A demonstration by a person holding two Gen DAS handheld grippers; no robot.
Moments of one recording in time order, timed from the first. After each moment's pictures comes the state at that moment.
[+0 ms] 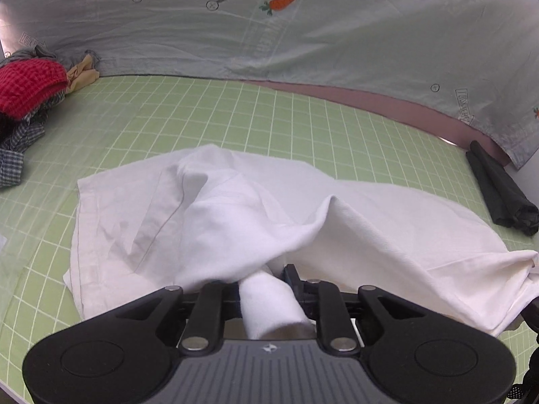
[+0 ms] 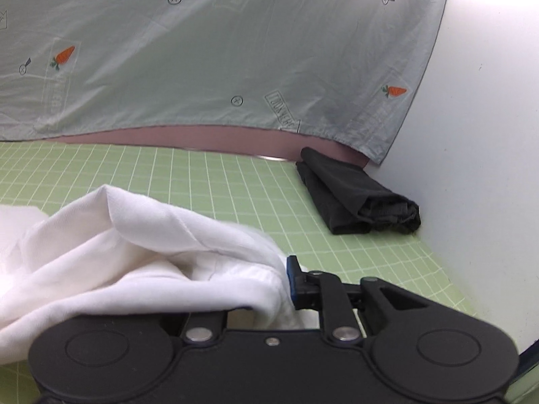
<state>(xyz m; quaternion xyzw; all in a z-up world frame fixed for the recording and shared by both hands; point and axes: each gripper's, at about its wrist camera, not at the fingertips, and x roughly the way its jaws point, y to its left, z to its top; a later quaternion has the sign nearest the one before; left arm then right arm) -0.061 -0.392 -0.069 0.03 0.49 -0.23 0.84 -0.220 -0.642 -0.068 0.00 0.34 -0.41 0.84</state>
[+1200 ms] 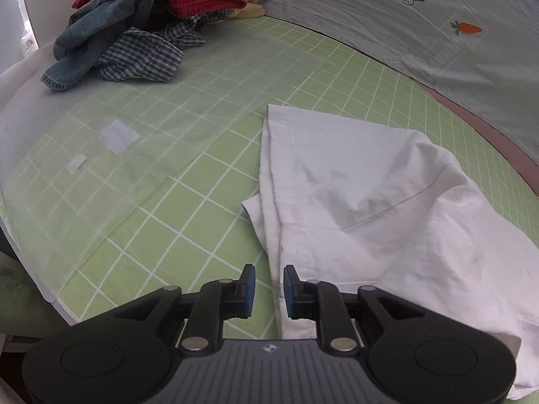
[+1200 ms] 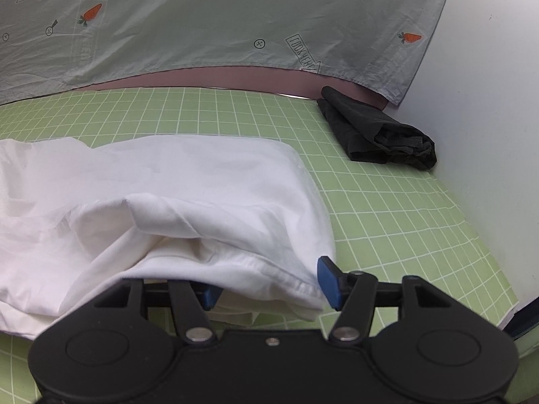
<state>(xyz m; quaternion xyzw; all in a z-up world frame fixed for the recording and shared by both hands) -0.025 -0.225 -0.109 -0.05 0.53 -0.07 0.84 -0.275 -0.607 -0.083 0.04 0.40 -0.39 0.83</state>
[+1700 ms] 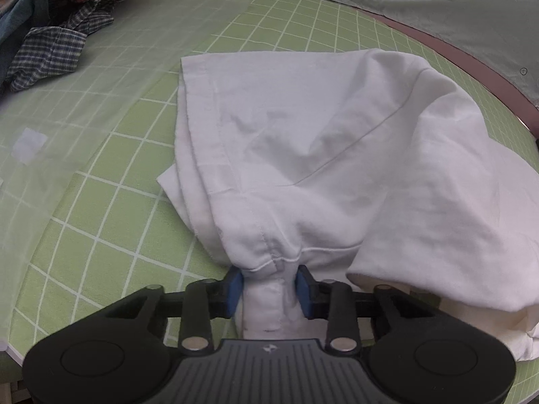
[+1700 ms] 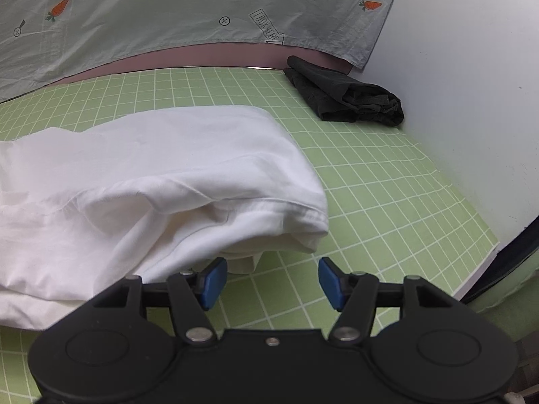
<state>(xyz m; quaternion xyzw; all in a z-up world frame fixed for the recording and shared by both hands) -0.006 -0.263 -0.156 0.02 0.56 -0.17 0.81 -0.283 -0.570 -0.091 0.08 0.42 -0.45 0.78</state>
